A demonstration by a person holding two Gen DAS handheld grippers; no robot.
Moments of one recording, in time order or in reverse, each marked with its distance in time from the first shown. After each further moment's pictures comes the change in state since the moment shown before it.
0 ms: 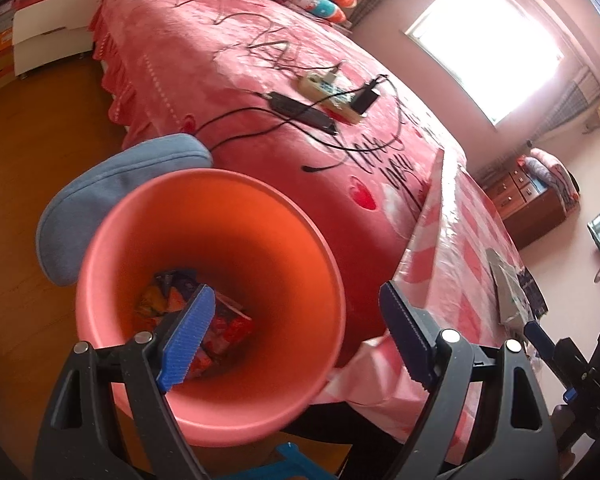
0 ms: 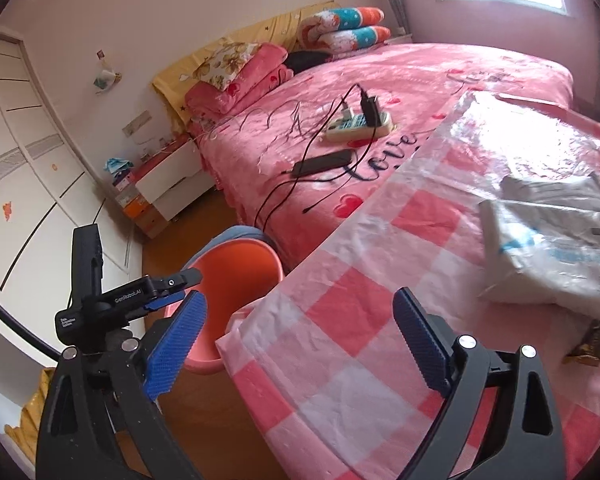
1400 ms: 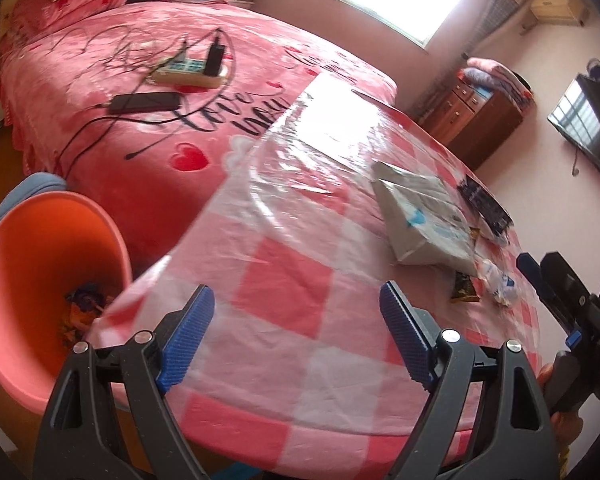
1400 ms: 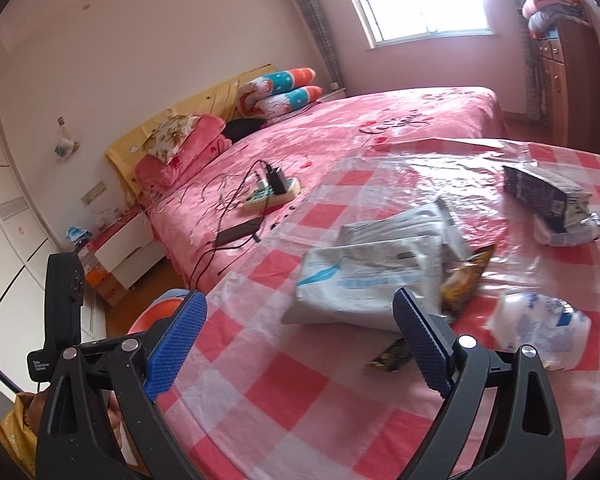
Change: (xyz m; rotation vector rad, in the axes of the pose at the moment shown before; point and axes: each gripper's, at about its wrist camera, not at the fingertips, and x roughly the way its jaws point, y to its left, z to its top) left arm 0.032 -0.177 -0.050 0.321 0.108 -0.099; right arm -0.105 -0.107 -0.017 0.122 -0.234 -0.175
